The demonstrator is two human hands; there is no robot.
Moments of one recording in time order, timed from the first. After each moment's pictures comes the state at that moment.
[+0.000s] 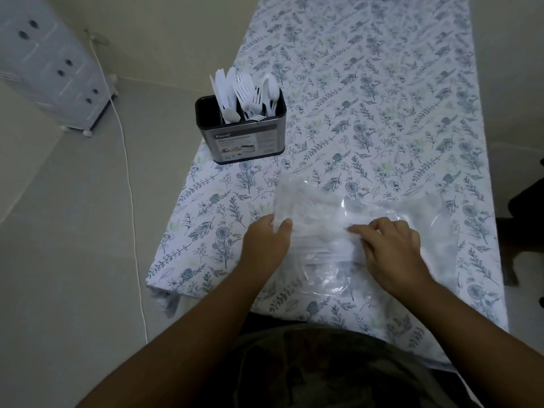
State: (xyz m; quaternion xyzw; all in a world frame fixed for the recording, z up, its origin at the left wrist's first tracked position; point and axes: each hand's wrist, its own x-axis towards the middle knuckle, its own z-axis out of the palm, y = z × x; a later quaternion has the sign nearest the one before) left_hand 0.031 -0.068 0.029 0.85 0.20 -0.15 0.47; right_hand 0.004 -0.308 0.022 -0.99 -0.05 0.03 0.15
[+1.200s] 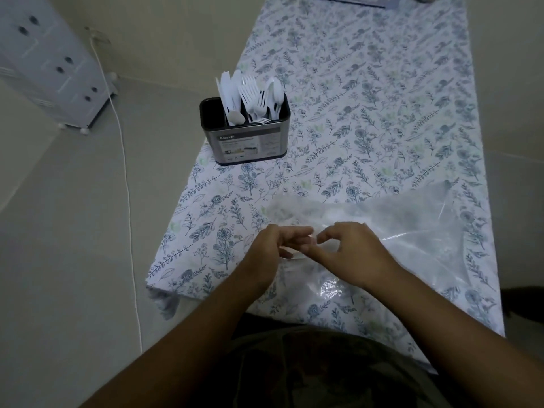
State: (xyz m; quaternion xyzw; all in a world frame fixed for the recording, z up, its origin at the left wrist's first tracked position) left_hand 0.012 -0.055 0.050 0.67 0.09 -0.24 0.69; right_hand 0.026 -0.235 0.073 -0.95 -0.02 0.21 0.23
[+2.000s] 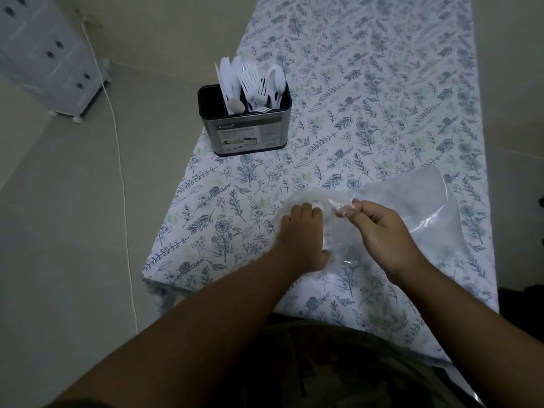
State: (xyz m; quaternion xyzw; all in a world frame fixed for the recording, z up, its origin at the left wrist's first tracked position) left_hand 0.045 -0.114 -0.011 0.97 -0.18 -0.11 0.10; right_hand 0.030 -0.264 0.066 -0.80 0.12 0.13 0.57
